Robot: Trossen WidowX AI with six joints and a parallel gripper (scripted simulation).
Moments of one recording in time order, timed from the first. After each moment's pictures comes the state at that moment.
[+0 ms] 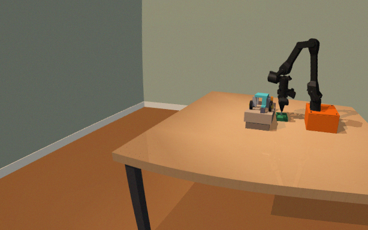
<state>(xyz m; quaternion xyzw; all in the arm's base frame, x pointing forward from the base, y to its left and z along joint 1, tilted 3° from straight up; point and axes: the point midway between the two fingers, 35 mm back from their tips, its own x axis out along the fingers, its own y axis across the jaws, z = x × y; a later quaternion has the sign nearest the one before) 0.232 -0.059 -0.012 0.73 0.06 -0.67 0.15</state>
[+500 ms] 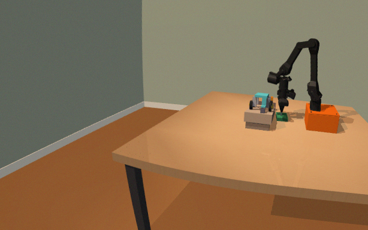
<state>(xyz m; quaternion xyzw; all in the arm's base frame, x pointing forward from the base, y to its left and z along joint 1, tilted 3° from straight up) 0.231 -0.051 -0.015 0.73 0.06 -0.66 0.15</state>
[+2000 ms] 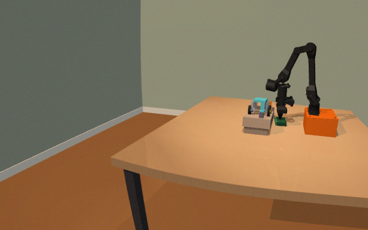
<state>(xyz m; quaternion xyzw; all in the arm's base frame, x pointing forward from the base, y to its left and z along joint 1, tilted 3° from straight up) 0.227 -0.034 -0.027 0.73 0.06 -0.66 0.15</state>
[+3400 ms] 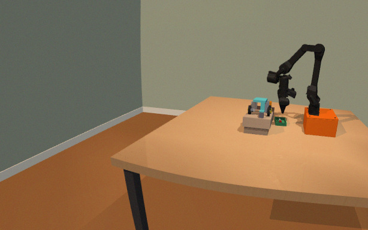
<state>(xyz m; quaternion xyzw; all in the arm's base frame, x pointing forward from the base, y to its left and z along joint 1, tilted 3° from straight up) 0.214 -0.032 0.023 0.72 0.06 -0.67 0.15</state>
